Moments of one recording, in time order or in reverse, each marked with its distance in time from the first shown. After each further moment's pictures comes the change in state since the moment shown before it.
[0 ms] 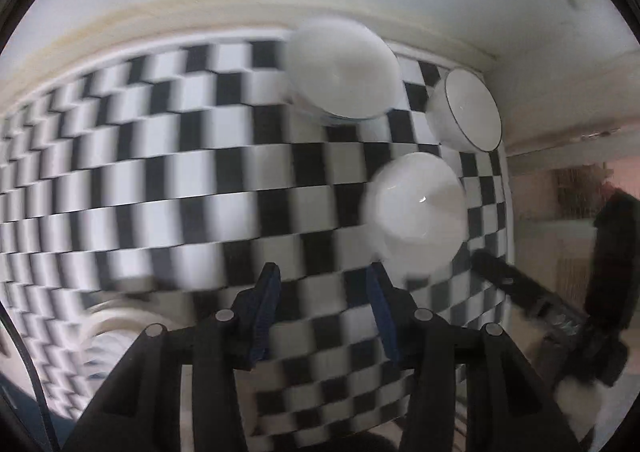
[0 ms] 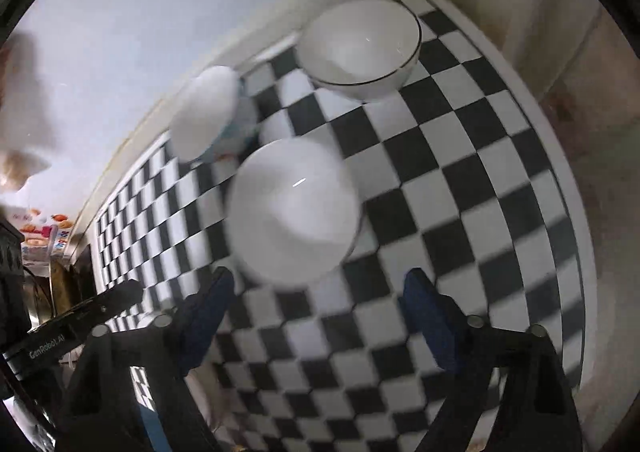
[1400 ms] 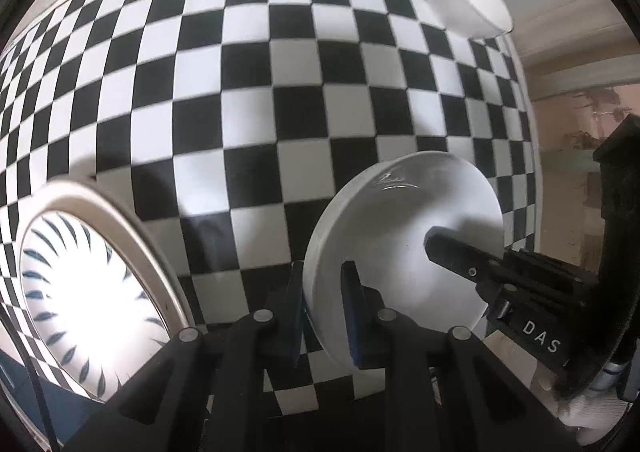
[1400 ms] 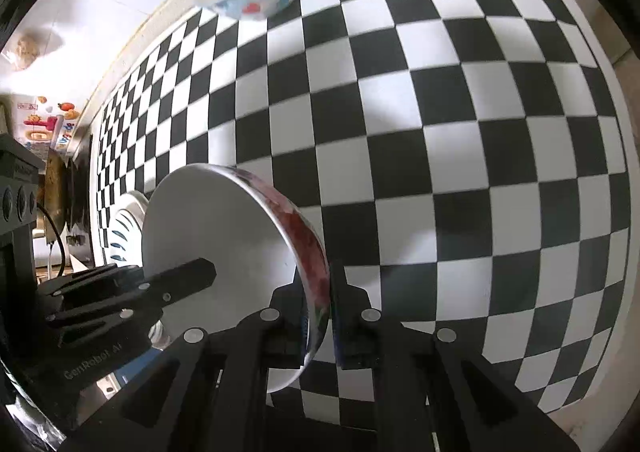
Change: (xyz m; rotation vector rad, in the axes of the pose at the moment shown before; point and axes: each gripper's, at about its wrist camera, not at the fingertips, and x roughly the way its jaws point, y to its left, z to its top) left arm 0.045 -0.010 -0.102 0.011 0.106 0.085; right arm 0.039 0.004 -0.089 -0.231 0.218 0.038
